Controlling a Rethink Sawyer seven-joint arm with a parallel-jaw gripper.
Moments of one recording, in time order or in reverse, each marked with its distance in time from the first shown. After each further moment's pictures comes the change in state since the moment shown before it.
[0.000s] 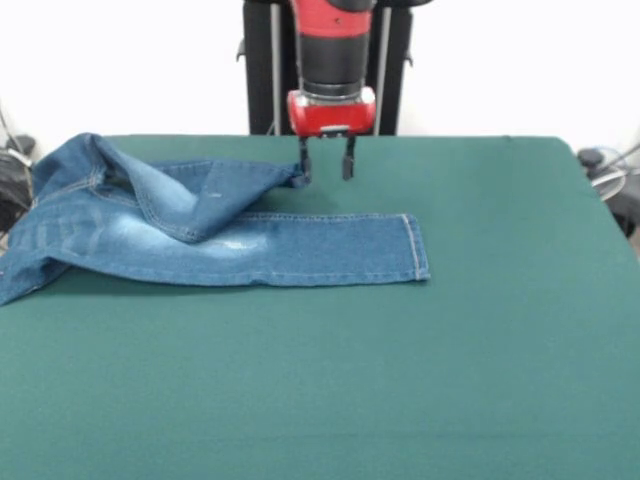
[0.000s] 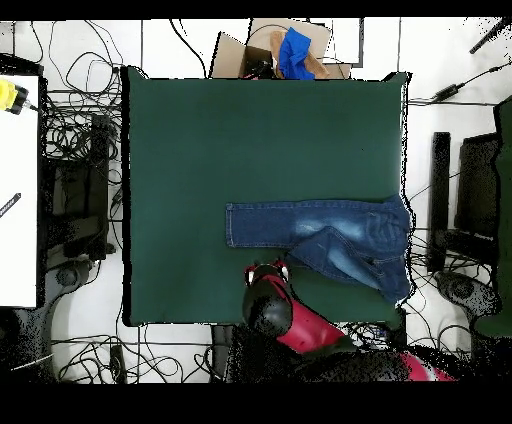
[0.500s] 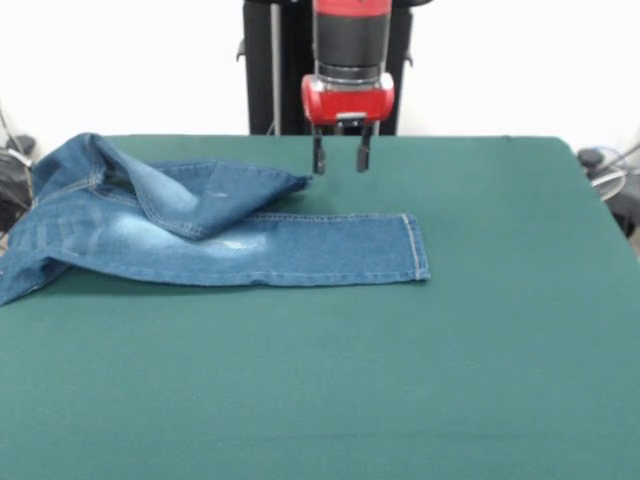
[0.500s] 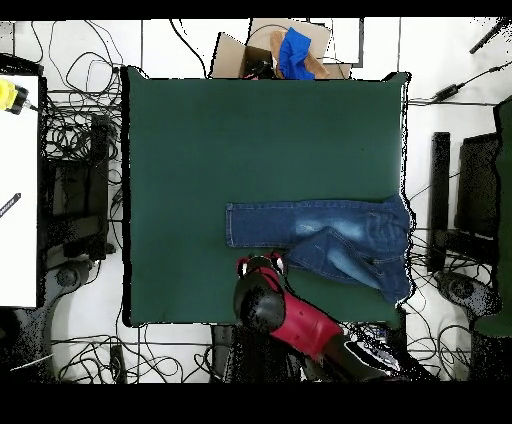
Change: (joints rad) arm 0.050 -0.118 0.001 -0.001 0.017 0.093 0.033
